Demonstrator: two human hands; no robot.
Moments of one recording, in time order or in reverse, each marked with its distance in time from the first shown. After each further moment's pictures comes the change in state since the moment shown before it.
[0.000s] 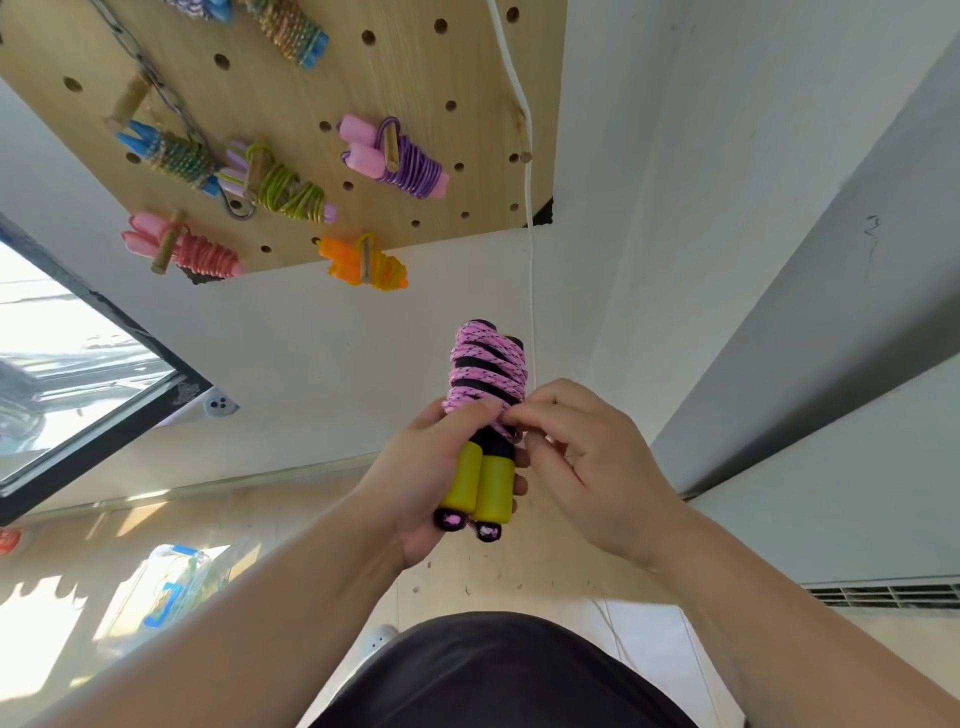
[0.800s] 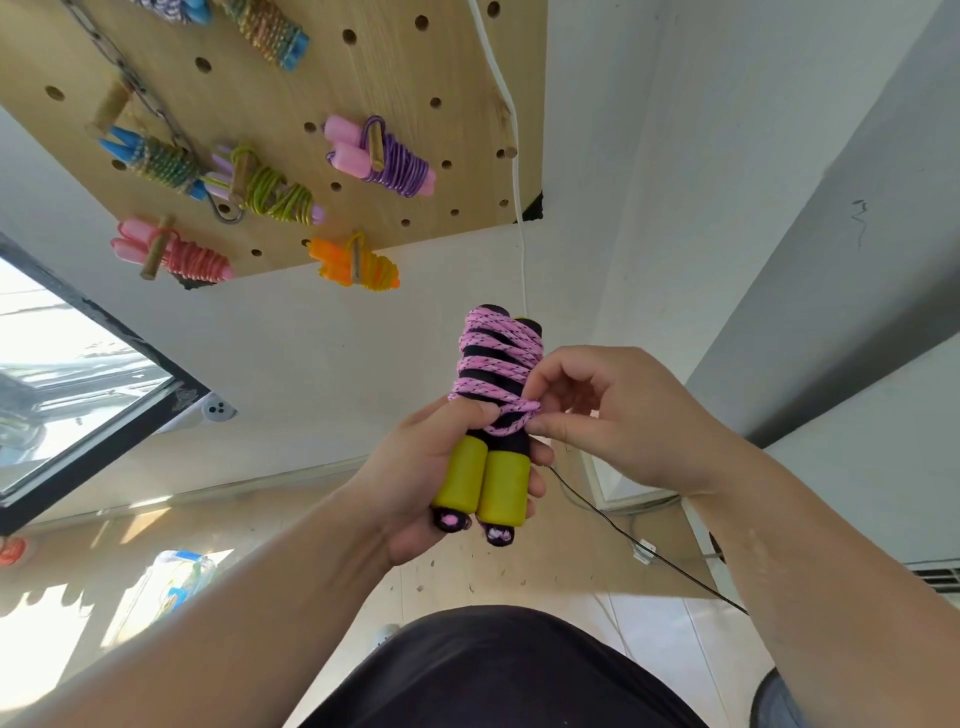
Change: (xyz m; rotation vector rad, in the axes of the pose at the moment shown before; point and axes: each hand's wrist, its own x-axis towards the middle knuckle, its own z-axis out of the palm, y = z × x) left_hand -0.008 0.008 0.009 -0.027 -0.235 -0.024; right_hand 0.025 0.001 -0.050 0.173 -0.186 0.144
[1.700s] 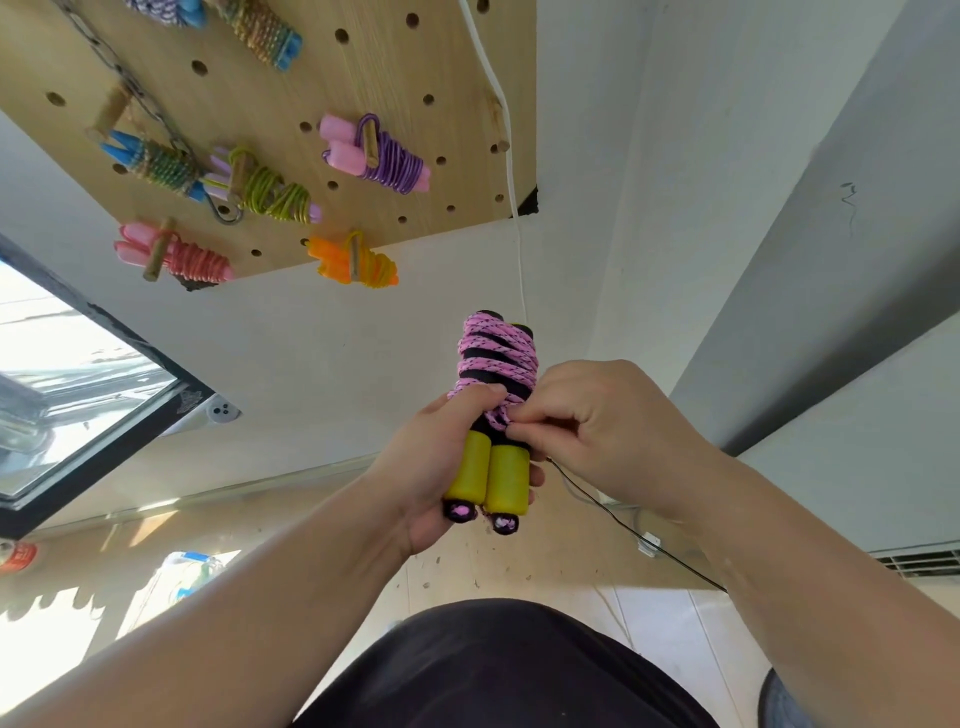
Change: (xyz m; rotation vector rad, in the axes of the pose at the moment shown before) left_hand 0.003 -0.007 0.012 0.073 0.193 -0.045; right_hand -0.012 0.001 0.021 -0.393 0.062 -0.264
